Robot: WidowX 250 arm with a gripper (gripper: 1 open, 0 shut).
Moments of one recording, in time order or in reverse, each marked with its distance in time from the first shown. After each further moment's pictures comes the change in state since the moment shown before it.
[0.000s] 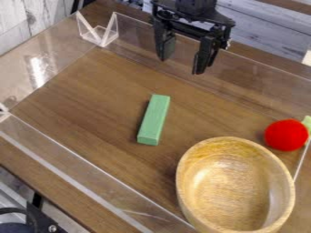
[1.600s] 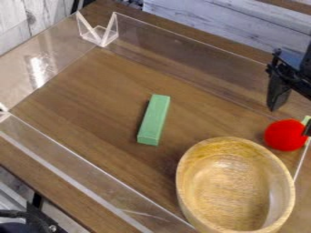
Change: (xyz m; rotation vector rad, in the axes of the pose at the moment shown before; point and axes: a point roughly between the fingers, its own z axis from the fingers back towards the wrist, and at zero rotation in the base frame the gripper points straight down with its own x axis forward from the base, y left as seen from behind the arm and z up) arm 0.018 -0.150 -0.031 0.029 -0.118 -0.379
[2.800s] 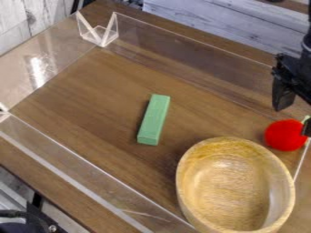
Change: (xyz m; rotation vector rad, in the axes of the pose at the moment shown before) arm 0.017 0.019 -0.018 -0.038 -0.113 -0.118
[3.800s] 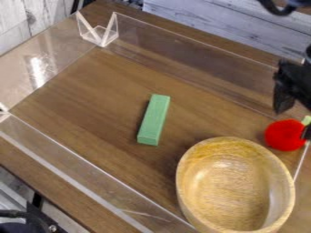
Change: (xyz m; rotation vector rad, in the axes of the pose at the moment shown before) arm 0.008 -0.014 0.004 0.045 -0.047 -0.062
